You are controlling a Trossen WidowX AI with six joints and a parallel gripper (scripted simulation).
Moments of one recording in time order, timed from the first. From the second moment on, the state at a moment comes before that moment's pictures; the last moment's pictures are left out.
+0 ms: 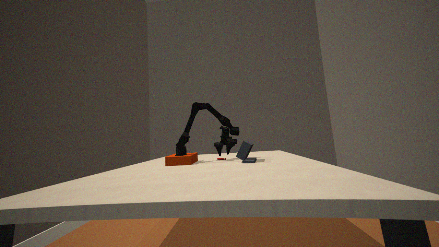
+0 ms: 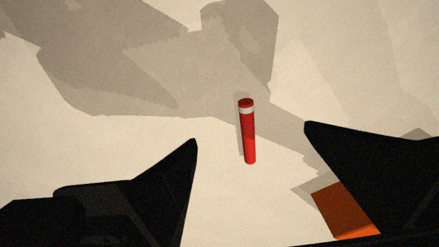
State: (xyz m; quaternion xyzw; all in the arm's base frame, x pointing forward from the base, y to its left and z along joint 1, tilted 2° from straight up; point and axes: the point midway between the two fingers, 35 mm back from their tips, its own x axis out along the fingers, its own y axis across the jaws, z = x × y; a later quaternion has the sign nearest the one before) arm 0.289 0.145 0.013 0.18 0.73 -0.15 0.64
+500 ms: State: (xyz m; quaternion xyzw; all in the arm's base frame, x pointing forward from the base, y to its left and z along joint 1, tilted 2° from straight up) arm 0.288 0.144 -0.011 0.18 0.73 -0.15 0.64
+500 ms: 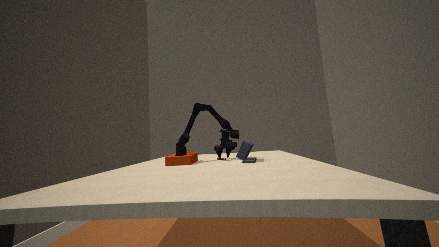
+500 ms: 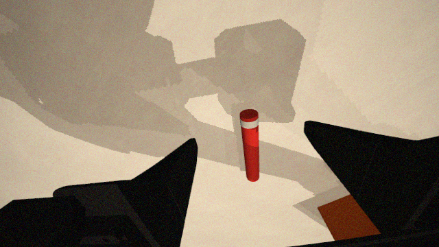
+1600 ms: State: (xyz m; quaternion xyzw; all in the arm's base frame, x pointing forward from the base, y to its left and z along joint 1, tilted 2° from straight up) arm 0.287 0.143 -0.015 0.18 0.73 -0.15 0.64
